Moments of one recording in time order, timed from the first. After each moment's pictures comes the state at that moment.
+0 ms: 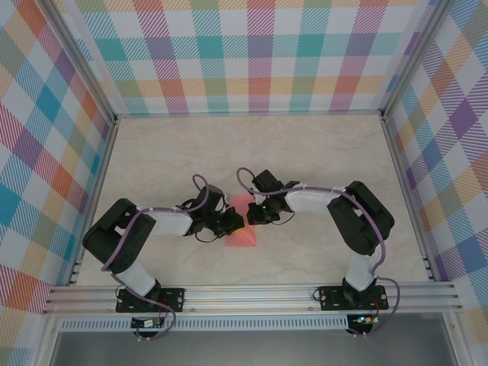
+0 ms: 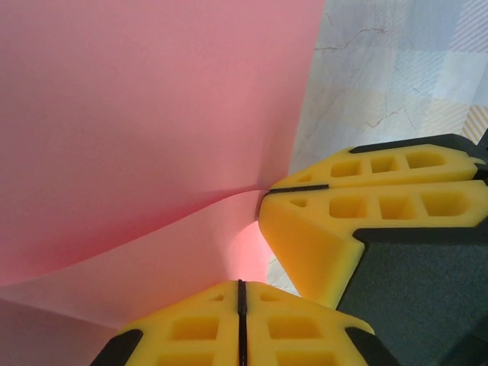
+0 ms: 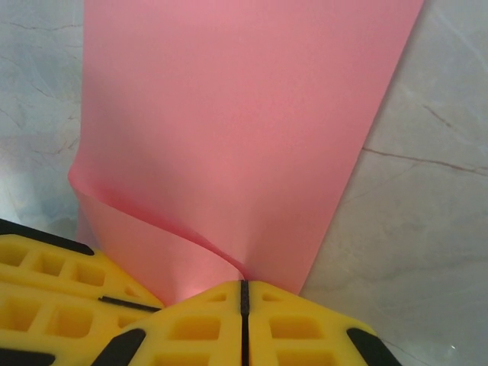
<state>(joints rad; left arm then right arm) -0.63 1.63 0.62 0.13 0.54 -1.02 0.74 1.84 1.04 -0.38 -0.34 0.52</state>
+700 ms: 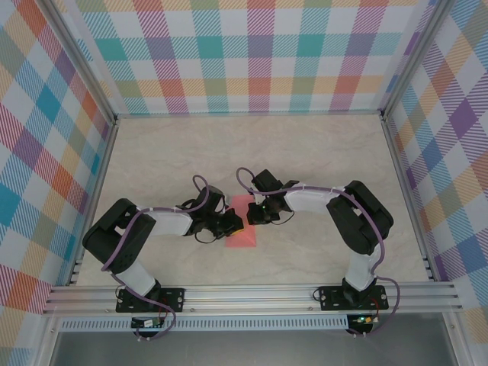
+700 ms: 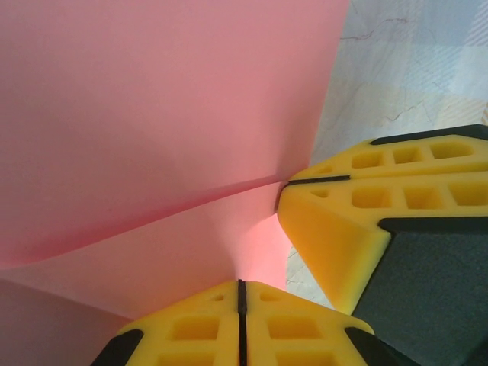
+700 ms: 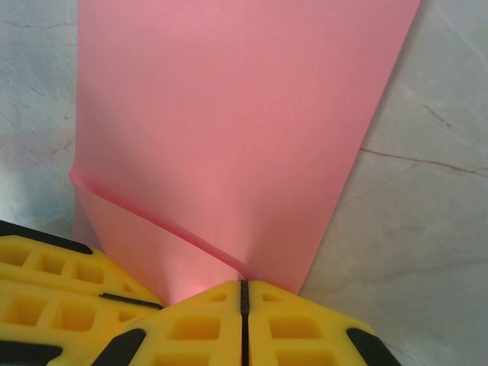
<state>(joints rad) -0.63 1.63 0.62 0.10 0.53 -1.00 0.74 1.84 1.05 -0.39 -0.34 0.52</state>
